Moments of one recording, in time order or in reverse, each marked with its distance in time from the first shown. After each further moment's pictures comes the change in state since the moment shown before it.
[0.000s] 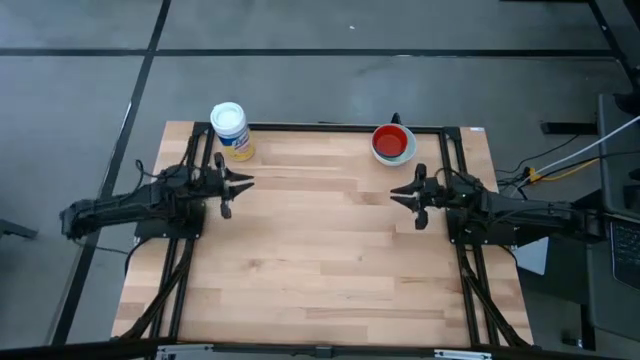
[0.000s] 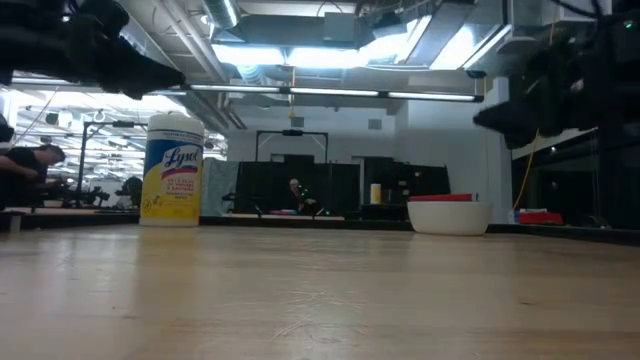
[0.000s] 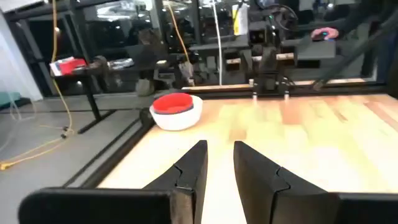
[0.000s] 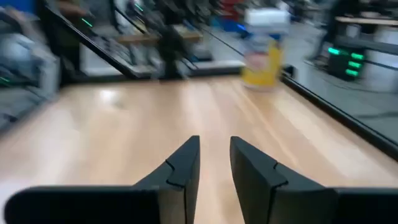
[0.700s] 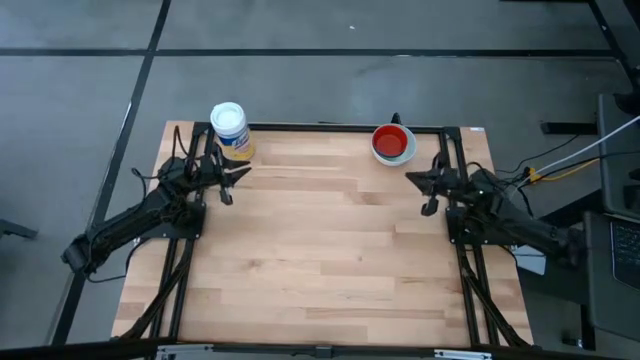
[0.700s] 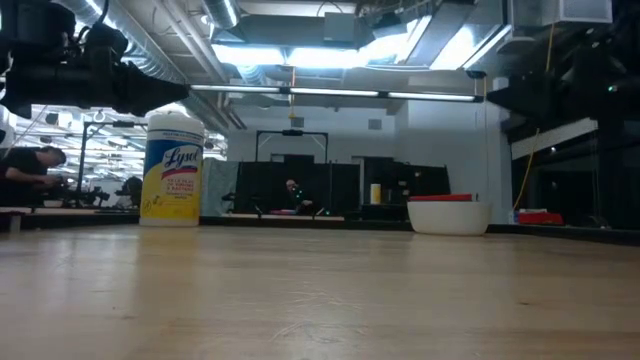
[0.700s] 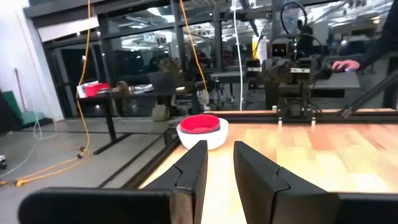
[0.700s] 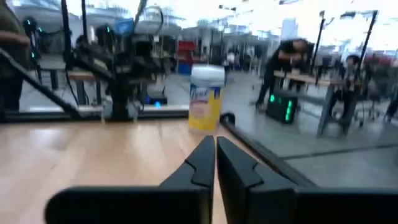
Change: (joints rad) left arm 0.500 0.043 -0.160 0.361 0.437 -0.062; right arm -0.229 -0.372 0.001 -0.198 -0.021 -0.074
